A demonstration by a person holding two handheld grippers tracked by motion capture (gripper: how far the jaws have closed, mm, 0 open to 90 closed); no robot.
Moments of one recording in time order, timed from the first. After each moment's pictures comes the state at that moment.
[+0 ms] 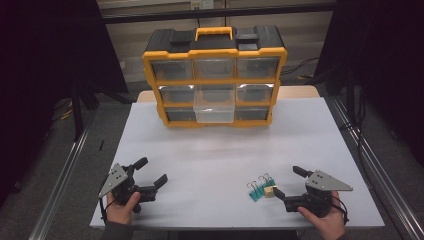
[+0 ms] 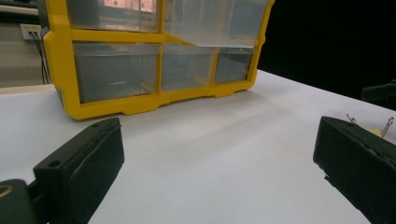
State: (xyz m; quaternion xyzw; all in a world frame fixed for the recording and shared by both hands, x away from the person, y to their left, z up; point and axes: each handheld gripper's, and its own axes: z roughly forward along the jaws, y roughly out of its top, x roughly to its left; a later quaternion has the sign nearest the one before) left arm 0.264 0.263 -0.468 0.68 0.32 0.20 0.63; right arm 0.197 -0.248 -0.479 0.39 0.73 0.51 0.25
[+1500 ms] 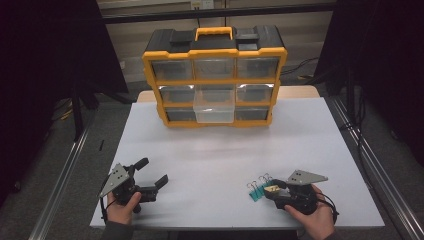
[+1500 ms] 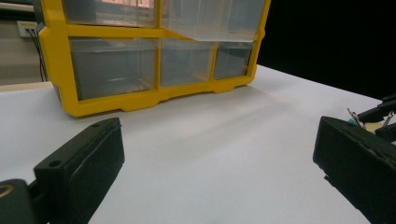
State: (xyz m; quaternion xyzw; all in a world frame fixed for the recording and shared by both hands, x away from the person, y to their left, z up) left arm 0.265 0.261 -0.469 0.69 0.31 0.20 0.62; right arm 0.207 -0.220 -0.485 0.42 0.79 0.42 0.15
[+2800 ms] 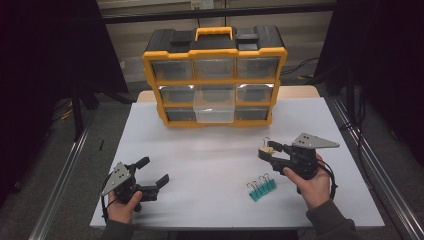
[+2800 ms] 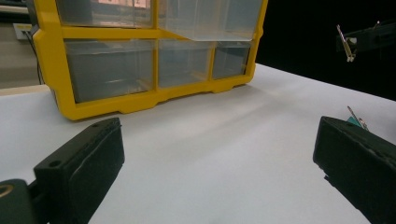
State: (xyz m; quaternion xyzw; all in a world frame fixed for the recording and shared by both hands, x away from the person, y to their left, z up) left arm 0.267 0.259 -0.469 0.69 0.31 0.20 0.62; right arm 0.261 -0.216 -0.408 0.41 0.71 0.54 0.18
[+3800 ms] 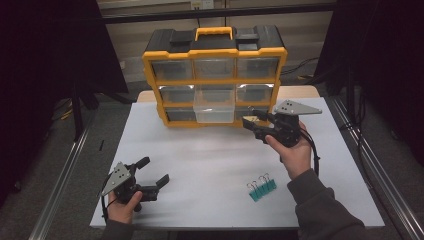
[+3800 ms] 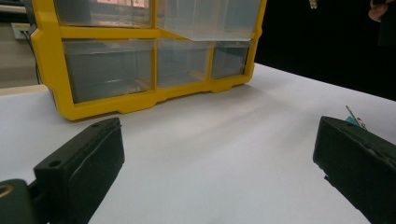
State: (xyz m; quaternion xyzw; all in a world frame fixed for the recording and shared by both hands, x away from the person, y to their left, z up) left arm 0.267 0.259 -0.468 0.70 0.31 0.20 0.62; right arm 0.318 -0.180 -0.354 0.38 0.70 0.56 0.22
